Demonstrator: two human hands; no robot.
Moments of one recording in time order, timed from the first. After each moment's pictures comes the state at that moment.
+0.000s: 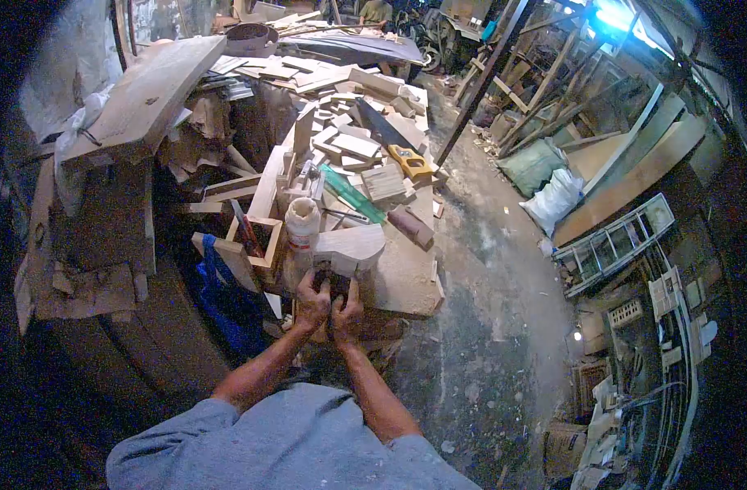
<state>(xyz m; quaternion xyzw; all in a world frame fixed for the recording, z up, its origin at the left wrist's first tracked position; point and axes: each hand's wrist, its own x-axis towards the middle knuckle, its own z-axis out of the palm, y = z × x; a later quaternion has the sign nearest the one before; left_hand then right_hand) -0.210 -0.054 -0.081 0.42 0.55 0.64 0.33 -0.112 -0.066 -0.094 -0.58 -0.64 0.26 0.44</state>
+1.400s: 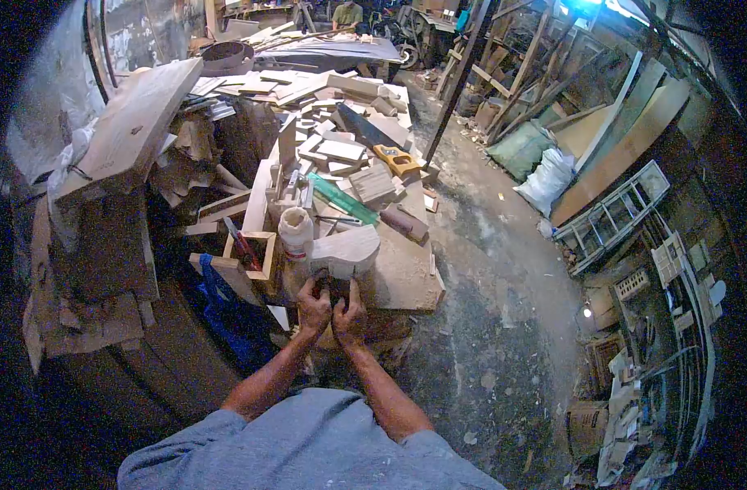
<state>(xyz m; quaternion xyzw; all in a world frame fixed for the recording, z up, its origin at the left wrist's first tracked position) -0.212 -0.054 -0.083 0.43 0.57 0.62 0.33 -0.112 -0.059 -0.115 -0.56 -0.64 0.24 0.48</state>
